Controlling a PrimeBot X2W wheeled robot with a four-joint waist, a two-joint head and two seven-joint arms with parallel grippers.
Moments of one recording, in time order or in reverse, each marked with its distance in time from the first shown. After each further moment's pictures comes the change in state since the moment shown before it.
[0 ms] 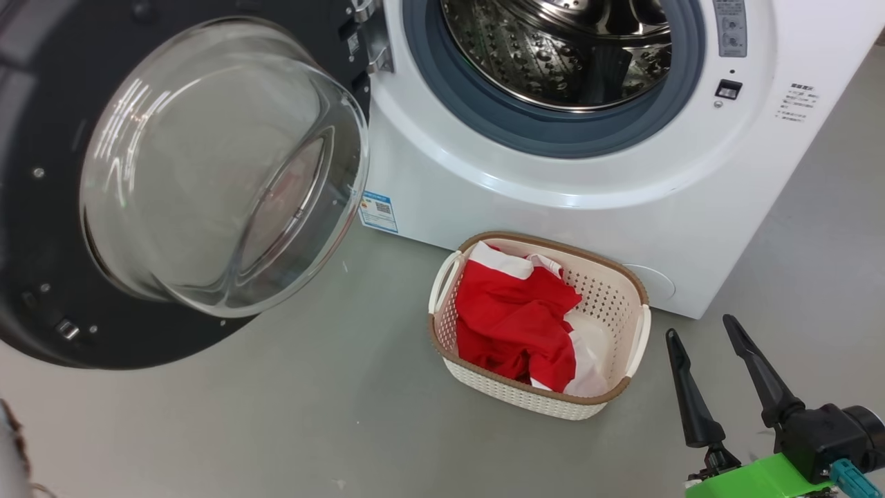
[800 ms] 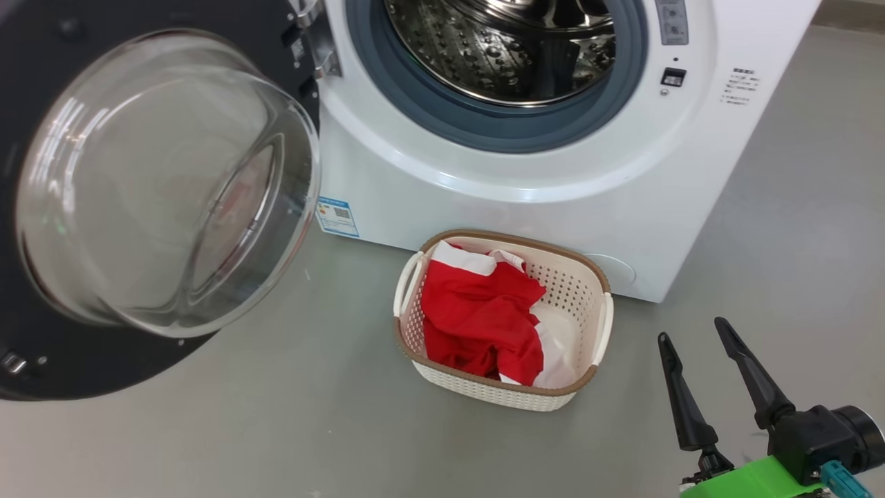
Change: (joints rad) left arm -0.304 0.317 0.110 0.572 -0.235 0.114 0.555; right arm 0.000 0.000 0.012 0.006 -0.012 0.000 0.000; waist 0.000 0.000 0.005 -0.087
